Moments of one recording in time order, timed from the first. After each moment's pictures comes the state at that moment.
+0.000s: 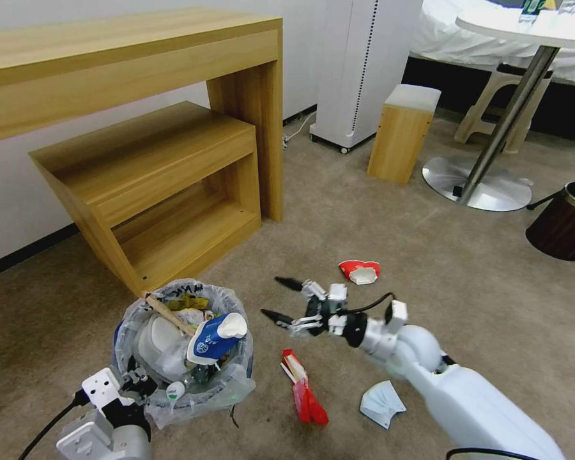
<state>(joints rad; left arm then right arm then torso) 1.87 -1.61 -0.50 -2.45 -0.34 0.34 -0.57 -1.00 0.93 0.04 1.79 0.88 0.14 -0.75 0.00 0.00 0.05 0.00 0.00</state>
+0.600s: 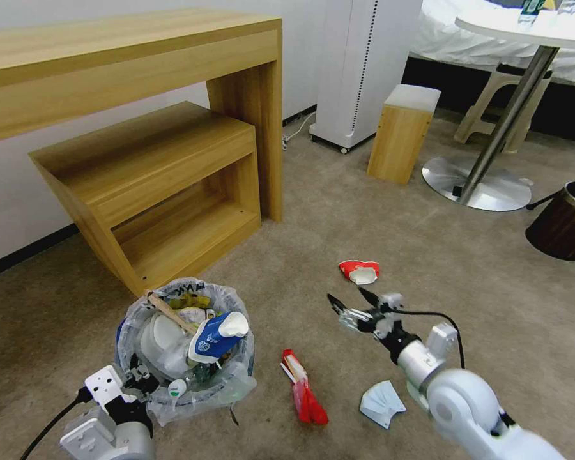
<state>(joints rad) 1.86 -1.61 -0.51 -2.45 -0.35 0.34 -0.57 -1.41 0.96 0.32 2.04 0.83 -0.15 0.10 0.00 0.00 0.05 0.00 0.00</state>
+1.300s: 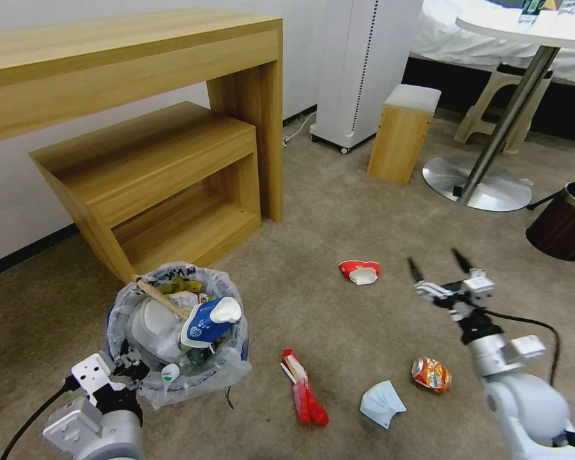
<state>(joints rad) 1.82 -1.58 -0.56 -2.46 -0.38 0.34 -0.55 -1.44 1.19 0.81 1.92 0.41 0.22 -0.26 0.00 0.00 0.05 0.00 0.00</state>
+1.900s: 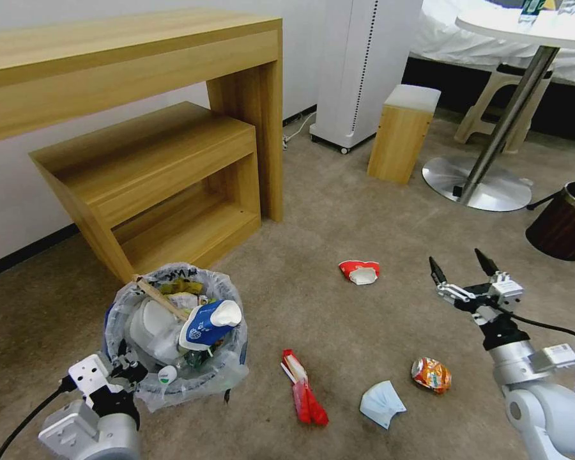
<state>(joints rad) 1.86 -1.57 -0.56 -2.49 -0.37 0.34 -0.54 -1.48 1.17 0.75 1.96 0.47 0.14 -0.26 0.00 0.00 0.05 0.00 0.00</state>
